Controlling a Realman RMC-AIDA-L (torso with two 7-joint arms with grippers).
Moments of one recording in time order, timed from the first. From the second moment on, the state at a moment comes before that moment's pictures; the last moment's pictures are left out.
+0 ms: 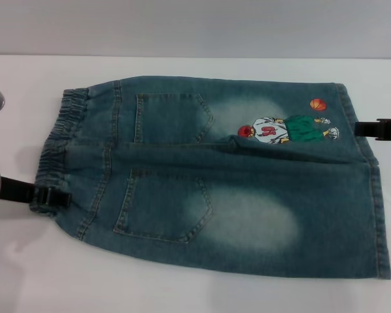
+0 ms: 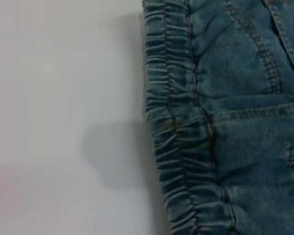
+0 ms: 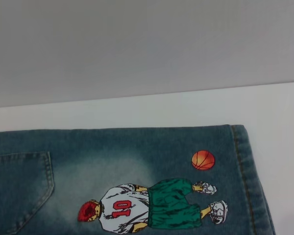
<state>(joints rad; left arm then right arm) -0.23 -2.06 -1.66 -1.50 2.74 -1.25 0.14 0.13 2.08 -1.50 -1.77 0.48 1.15 0.03</state>
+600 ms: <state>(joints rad) -0.23 -2.06 -1.66 -1.49 2.75 -1.26 0.13 0.13 2.08 -1.51 -1.78 0.48 1.16 0.03</state>
